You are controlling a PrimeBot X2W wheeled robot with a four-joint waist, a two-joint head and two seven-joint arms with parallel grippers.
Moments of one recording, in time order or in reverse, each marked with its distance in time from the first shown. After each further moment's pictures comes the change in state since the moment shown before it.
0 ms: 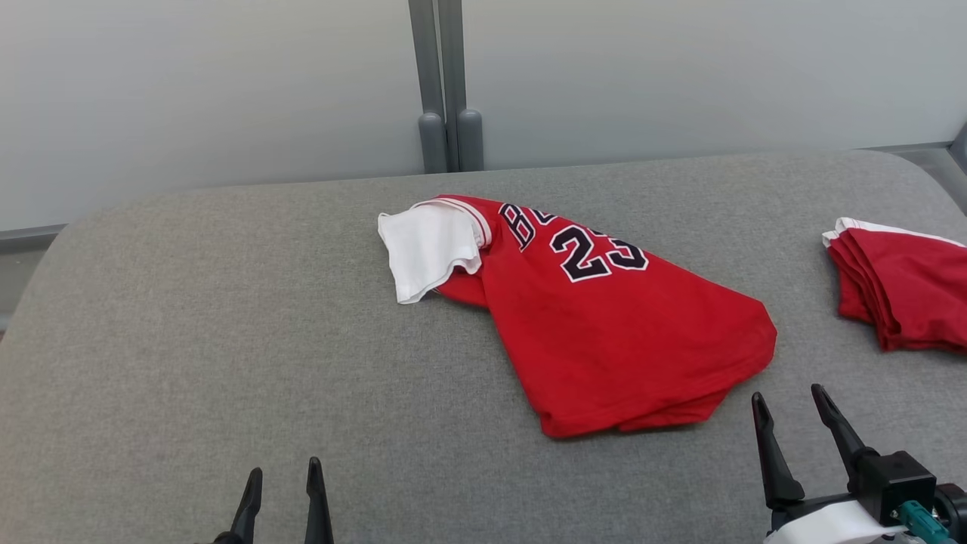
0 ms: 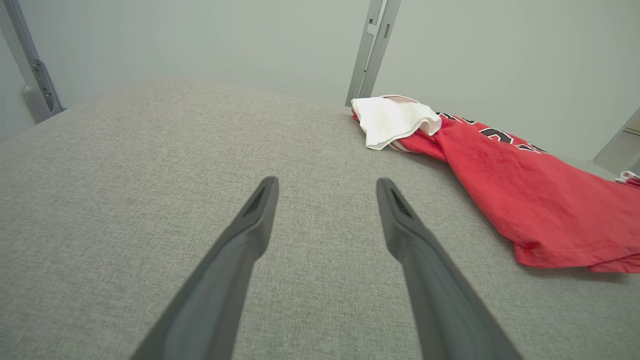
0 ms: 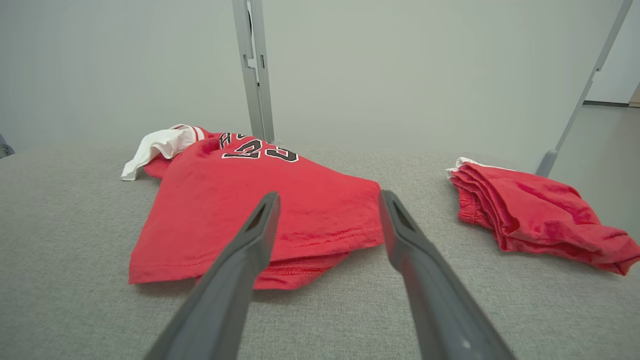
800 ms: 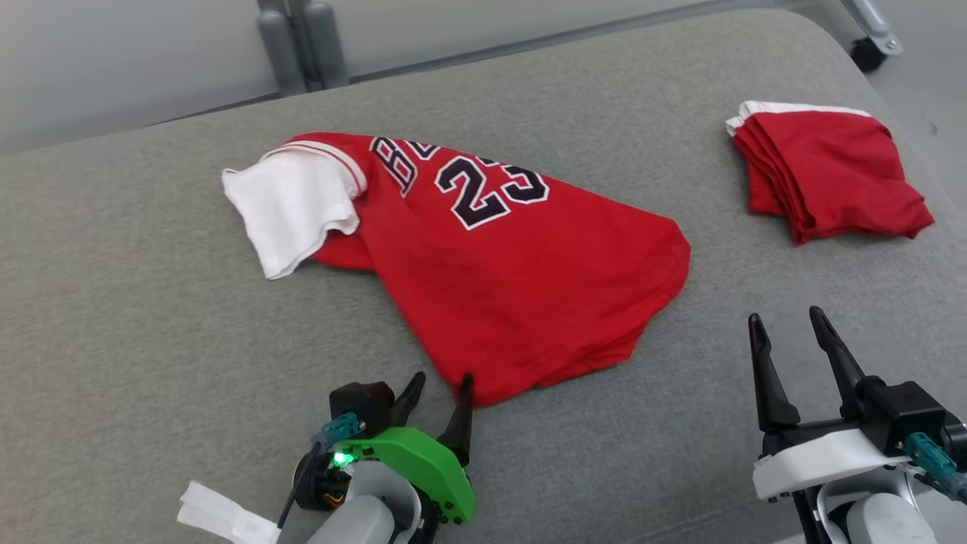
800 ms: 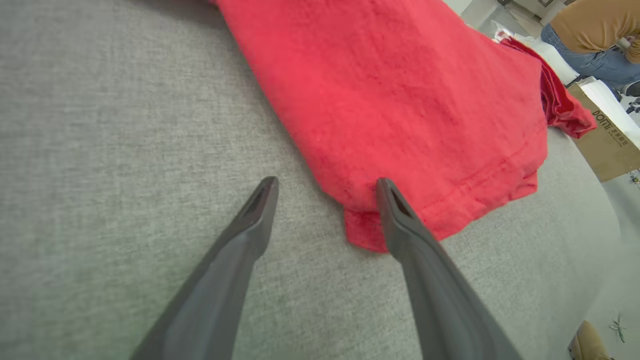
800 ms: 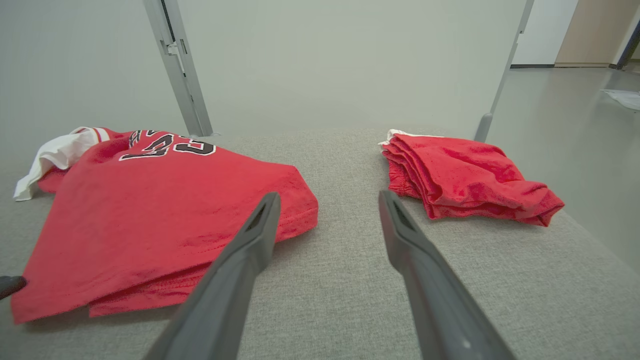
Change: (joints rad) left arm -0.524 -0.003 -0.486 0.447 -0.412 0.028 0.089; right arm -0.155 0.004 0.010 0.007 0.046 0.000 0.000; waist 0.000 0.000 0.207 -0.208
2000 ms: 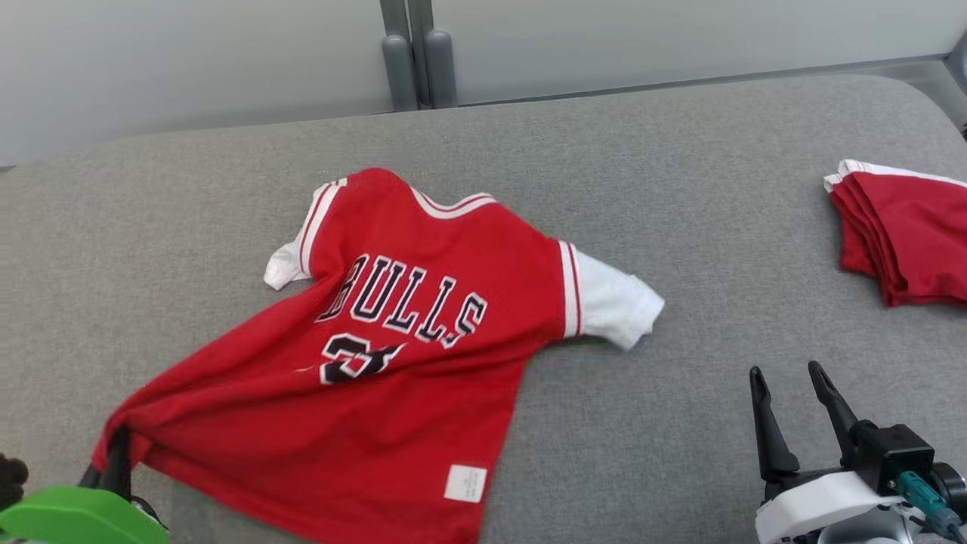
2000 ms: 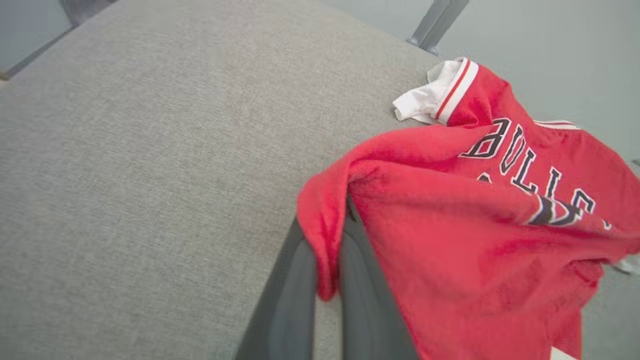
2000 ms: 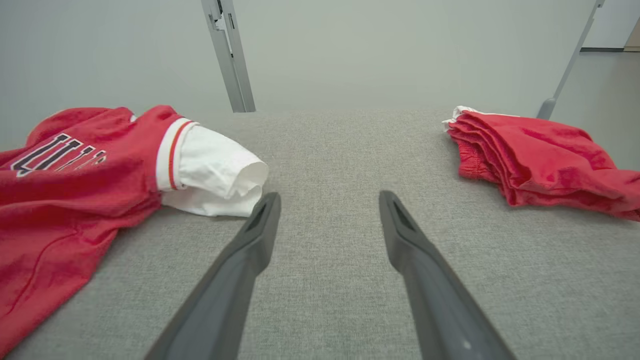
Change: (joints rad) left arm 0.411 0.618 0.323 -0.652 -0.407 0.282 0.119; right arm 0.076 0.018 -0.019 0.050 -0.011 0.000 0.000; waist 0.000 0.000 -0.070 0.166
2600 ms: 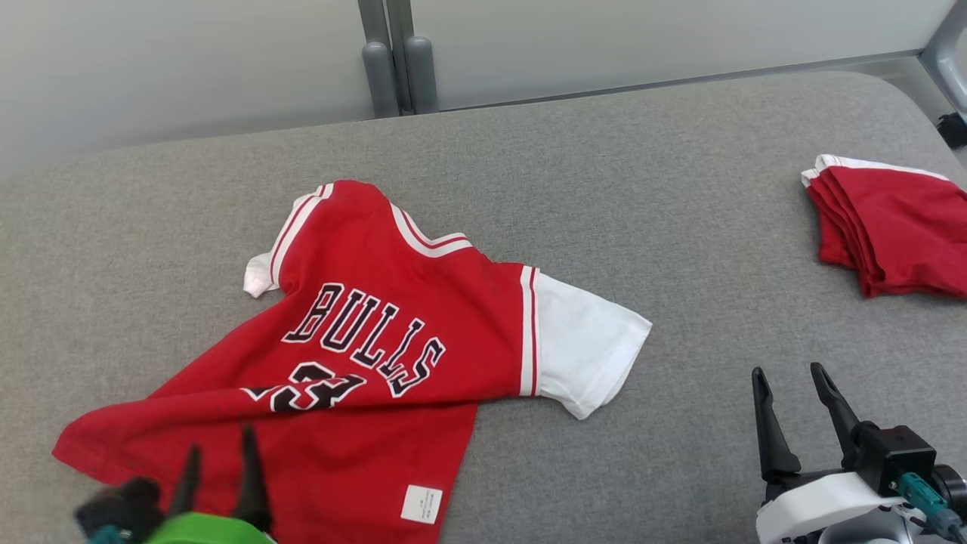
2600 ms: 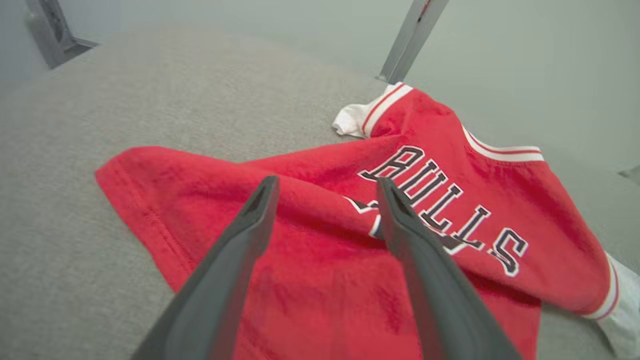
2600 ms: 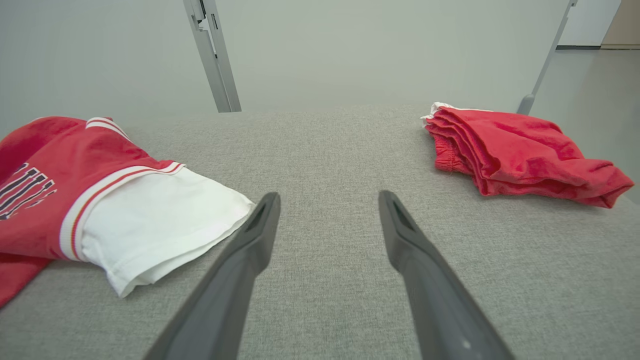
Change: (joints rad) left arm -0.037 -0.175 -0.078 0.040 0.207 0.072 -0.164; right arm 0.004 0.002 -0.007 0.006 0.000 0.000 0.000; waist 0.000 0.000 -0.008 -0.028
